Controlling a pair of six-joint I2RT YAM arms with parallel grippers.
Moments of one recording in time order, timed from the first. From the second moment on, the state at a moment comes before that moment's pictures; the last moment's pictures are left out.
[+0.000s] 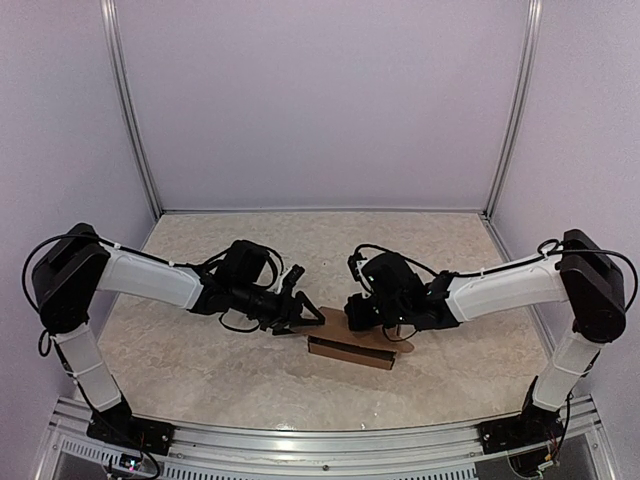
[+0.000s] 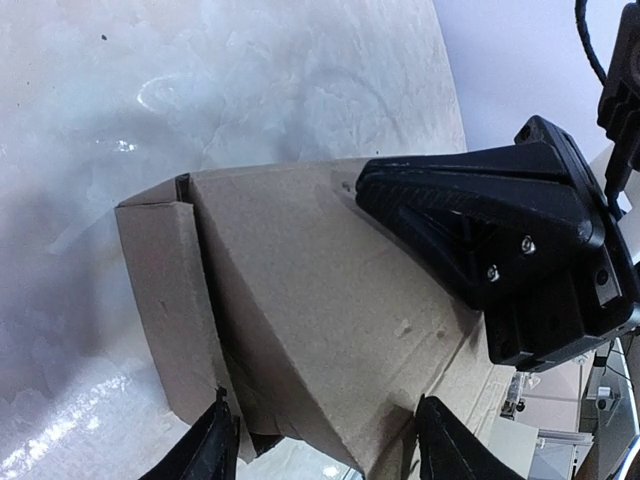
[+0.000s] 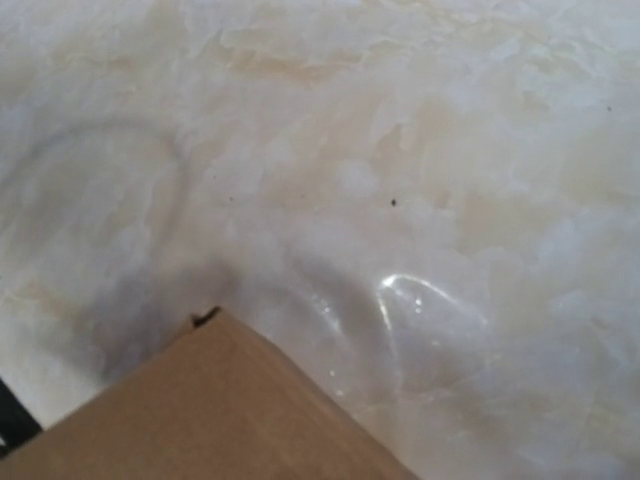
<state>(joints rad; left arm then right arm) -0.76 1.77 0.92 0.14 0.65 -0.77 0.95 1.71 0.94 0.06 0.15 0.52</state>
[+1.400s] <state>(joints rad) -0.75 1.78 0.90 0.15 0.63 -0.75 0.89 1.21 0.60 -0.13 -0.02 0.87</state>
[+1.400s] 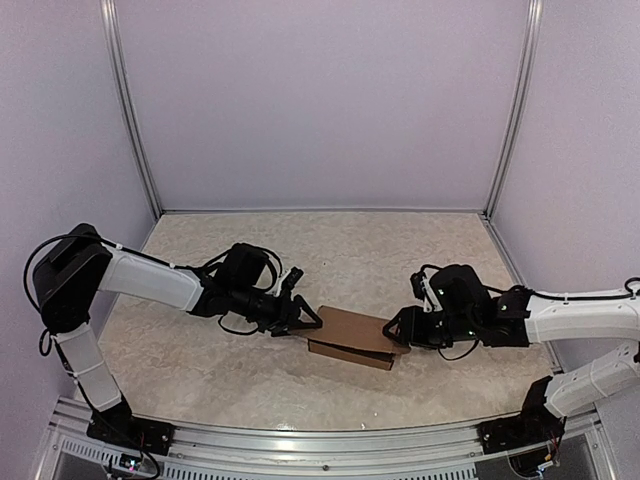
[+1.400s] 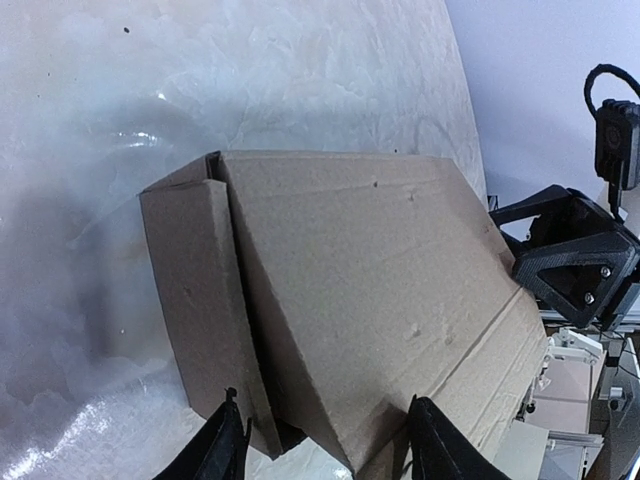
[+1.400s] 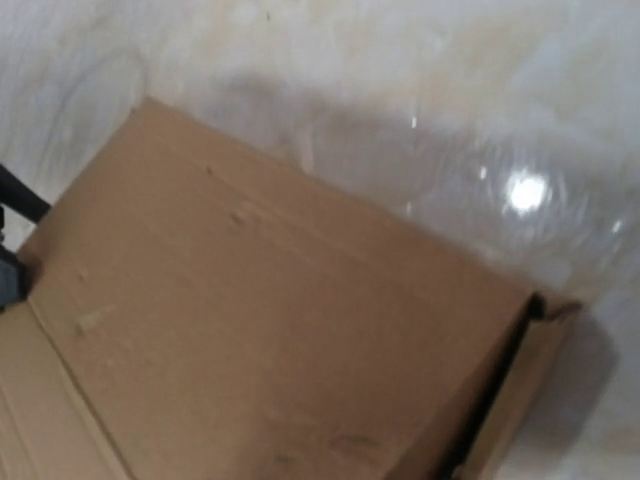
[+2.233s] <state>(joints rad) -0.75 1.78 0.87 0.17 0.62 -0.75 0.87 1.31 0.54 0.10 -0.12 1.06</state>
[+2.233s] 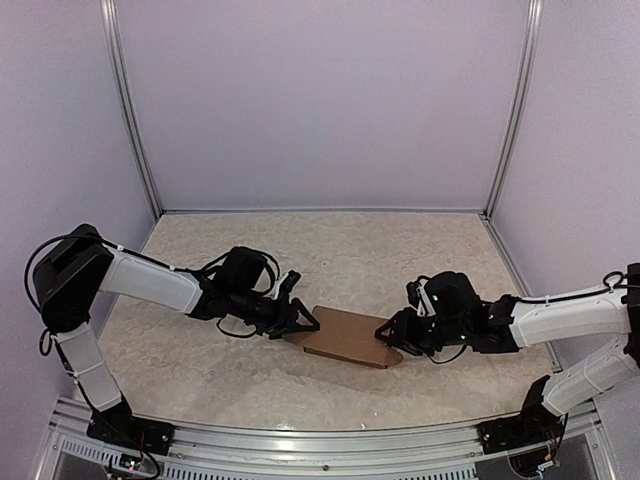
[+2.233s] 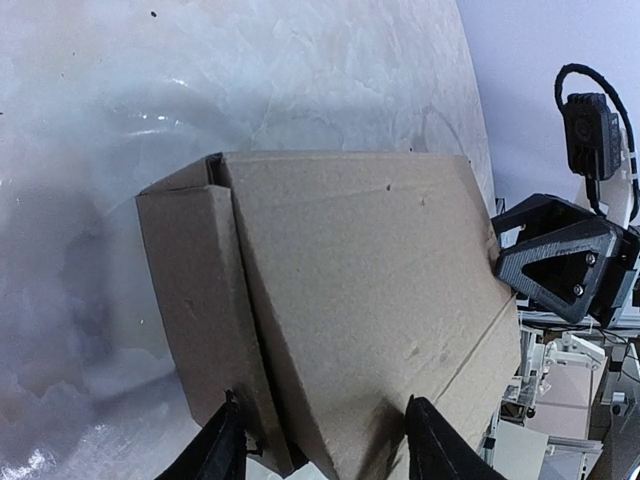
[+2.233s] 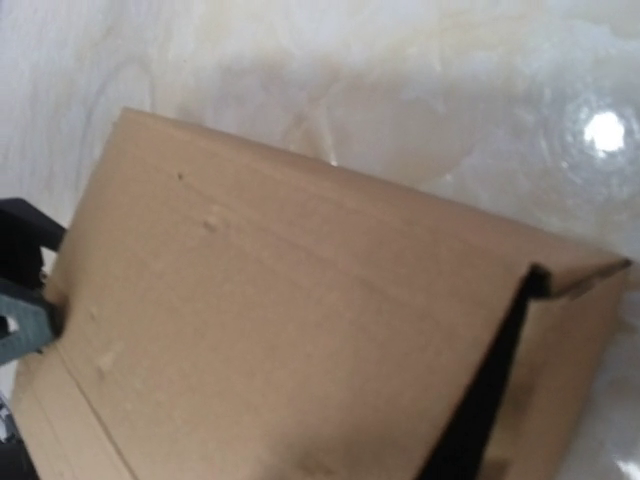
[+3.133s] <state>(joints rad) -0.76 1.78 0.85 0.17 0.57 -0.76 0.87 1.27 0.64 -0.16 0.07 0.85</state>
